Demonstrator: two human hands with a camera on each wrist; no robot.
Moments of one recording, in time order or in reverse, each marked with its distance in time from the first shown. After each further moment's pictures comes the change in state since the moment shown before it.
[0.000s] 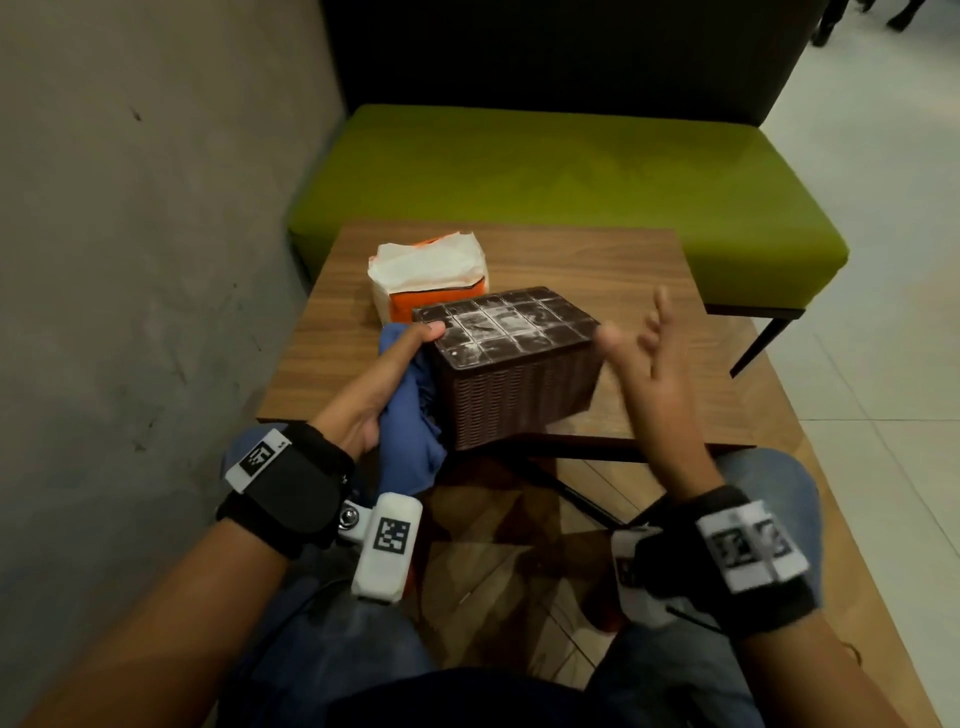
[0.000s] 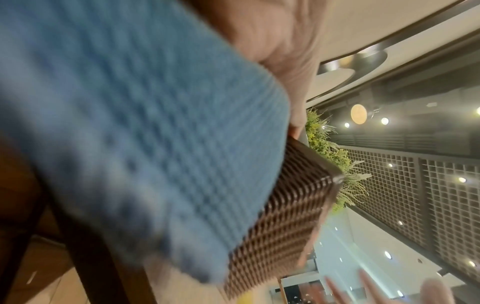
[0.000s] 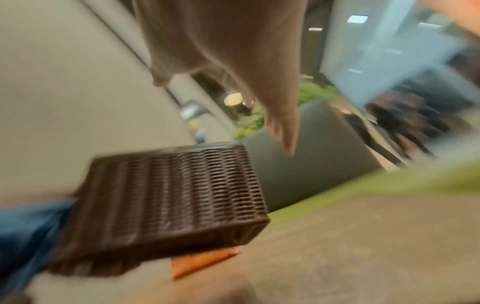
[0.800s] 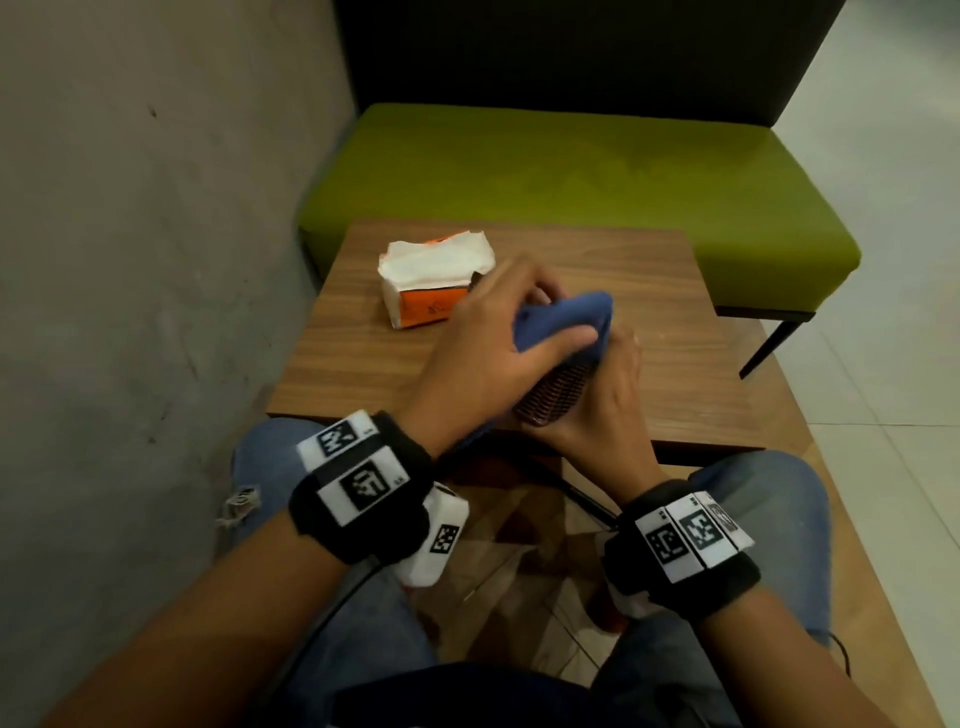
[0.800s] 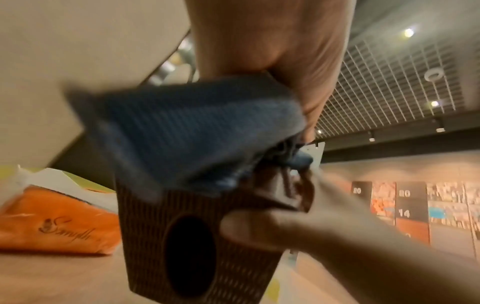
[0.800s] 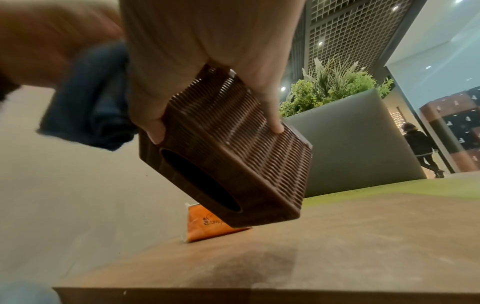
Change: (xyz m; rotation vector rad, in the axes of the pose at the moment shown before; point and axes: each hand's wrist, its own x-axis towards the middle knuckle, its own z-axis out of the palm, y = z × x) left_hand -0.038 0.020 0.071 0.777 -0.028 1.043; right_hand 0.001 0.024 0.040 -0.386 0.028 -0.532
